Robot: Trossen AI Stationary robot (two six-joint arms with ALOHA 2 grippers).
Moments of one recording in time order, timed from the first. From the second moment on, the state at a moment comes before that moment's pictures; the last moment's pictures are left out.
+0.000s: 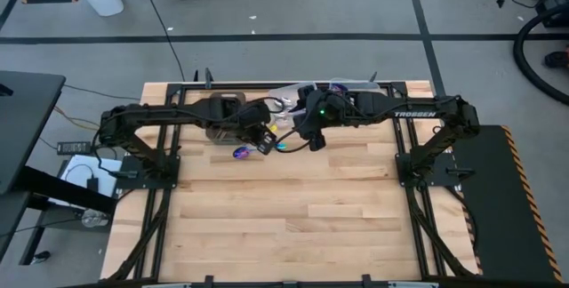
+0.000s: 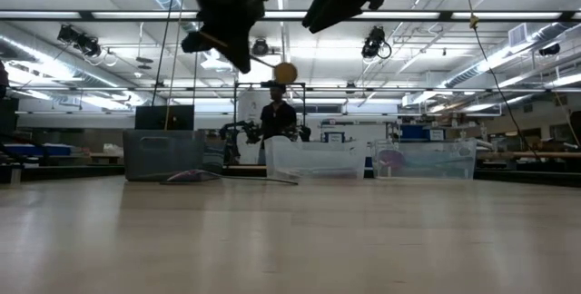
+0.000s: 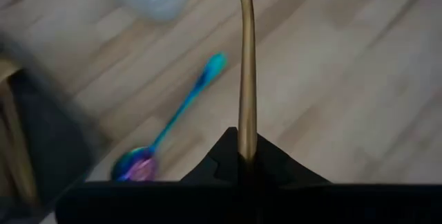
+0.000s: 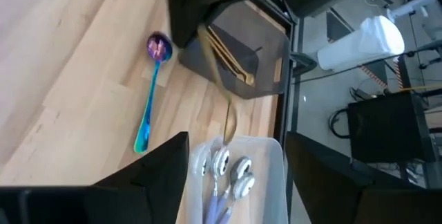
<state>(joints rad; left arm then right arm) 0.15 1.57 1.37 -0.86 -0.10 -0.70 -0.10 1.55 1.45 -0.59 0.21 -0.65</state>
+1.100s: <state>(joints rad) 0.41 1.56 0.95 -0.79 -0.36 -0.73 -0.25 1.49 1.45 -0.73 0.03 -0.40</state>
